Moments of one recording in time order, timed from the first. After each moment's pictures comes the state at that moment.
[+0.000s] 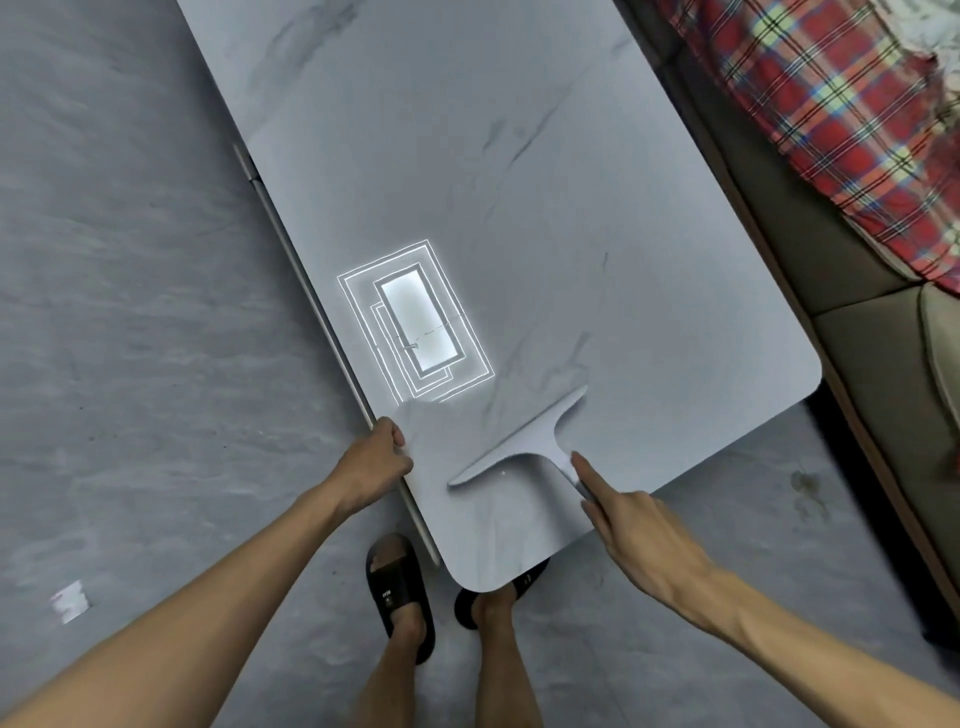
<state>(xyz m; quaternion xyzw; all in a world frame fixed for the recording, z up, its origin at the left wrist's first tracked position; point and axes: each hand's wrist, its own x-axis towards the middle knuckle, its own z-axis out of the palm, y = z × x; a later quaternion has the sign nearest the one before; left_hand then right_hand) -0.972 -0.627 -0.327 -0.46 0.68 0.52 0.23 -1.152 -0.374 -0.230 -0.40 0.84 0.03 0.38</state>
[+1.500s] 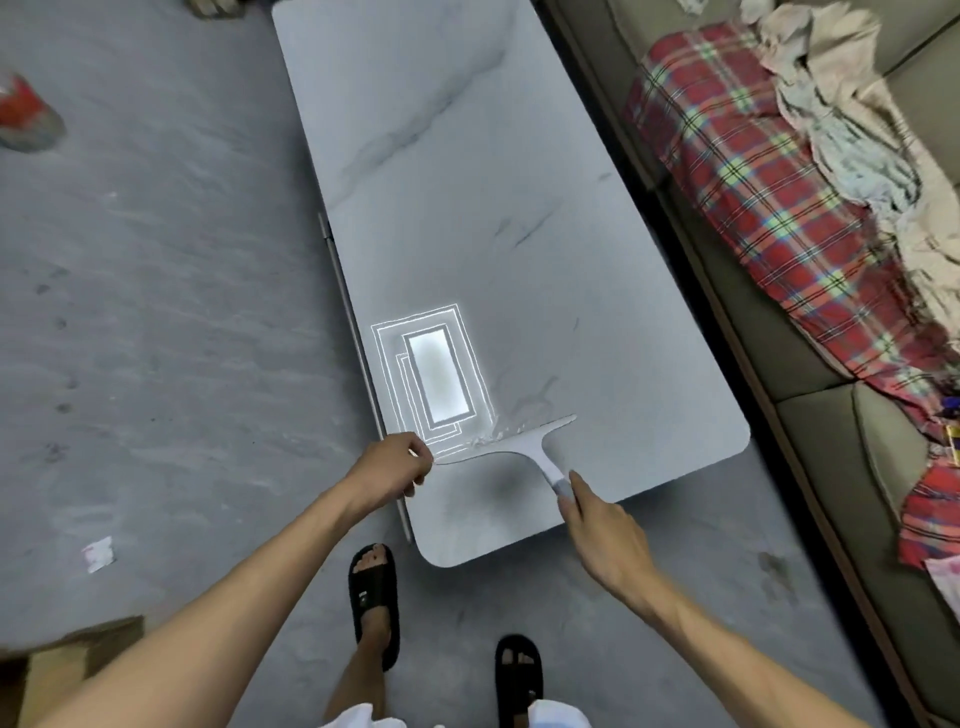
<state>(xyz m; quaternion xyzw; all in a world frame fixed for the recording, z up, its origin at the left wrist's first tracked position) -0.975 -0.553 -0.163 -0.50 0.64 0.57 0.14 -1.145 -0.339 -0.129 -0.32 0.88 -0.05 0.36</state>
